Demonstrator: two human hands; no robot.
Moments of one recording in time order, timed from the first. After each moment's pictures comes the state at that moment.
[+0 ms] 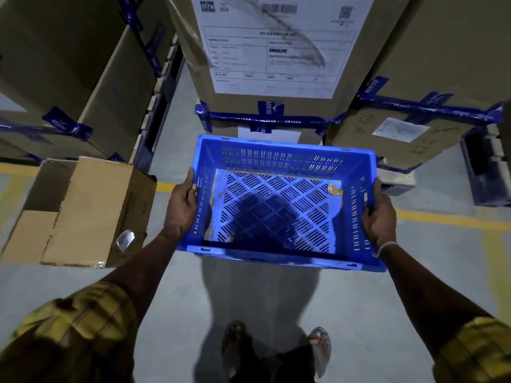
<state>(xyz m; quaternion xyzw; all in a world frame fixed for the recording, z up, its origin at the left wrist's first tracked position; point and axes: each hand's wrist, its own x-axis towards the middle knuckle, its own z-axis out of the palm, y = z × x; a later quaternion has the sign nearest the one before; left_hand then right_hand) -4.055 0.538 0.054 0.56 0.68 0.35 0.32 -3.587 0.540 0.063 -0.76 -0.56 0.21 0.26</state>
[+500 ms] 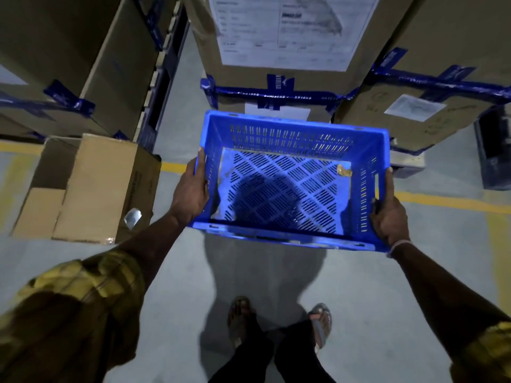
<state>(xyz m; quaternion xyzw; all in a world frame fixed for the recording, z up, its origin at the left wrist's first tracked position) -4.061 0.526 0.045 0.72 0.65 0.16 0.17 -3.580 0.496 0.061 -0.75 -0.59 0.22 0.18</state>
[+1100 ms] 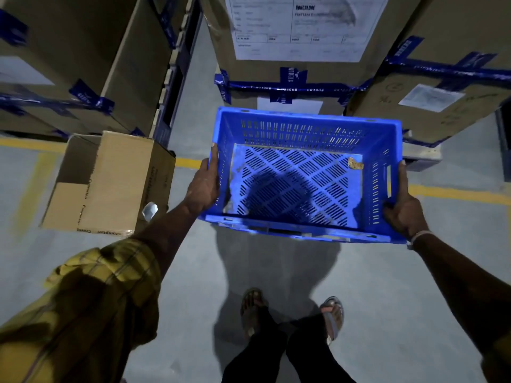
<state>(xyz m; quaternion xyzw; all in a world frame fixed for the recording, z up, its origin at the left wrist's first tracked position) -4.067 0.522 0.055 0.70 0.67 0.11 0.24 -3.581 0.488 0.080 -0.72 -0.60 0.30 0.18</state>
